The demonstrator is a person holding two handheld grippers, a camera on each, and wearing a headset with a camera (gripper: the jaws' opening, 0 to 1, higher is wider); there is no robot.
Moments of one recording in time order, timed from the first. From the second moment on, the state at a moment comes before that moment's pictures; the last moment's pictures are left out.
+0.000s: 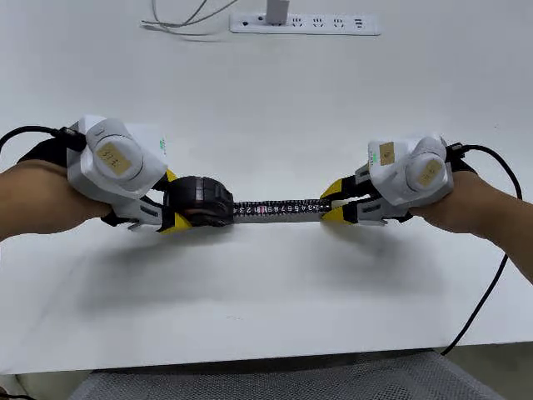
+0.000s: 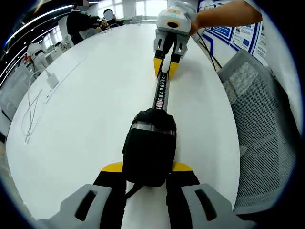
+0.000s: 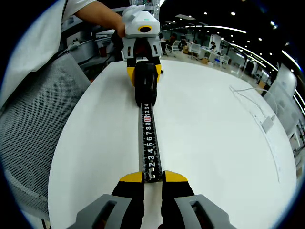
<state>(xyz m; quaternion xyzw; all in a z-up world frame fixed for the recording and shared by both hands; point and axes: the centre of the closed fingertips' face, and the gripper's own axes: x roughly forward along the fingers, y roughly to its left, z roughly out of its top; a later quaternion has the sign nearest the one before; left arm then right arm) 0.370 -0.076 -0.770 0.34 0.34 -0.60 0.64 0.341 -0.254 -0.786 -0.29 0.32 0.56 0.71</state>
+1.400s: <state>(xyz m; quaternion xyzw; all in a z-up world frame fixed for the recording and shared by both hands) 0.371 -0.076 -0.771 0.34 0.34 -0.60 0.64 0.333 -0.307 -0.788 -0.32 0.35 0.54 0.69</state>
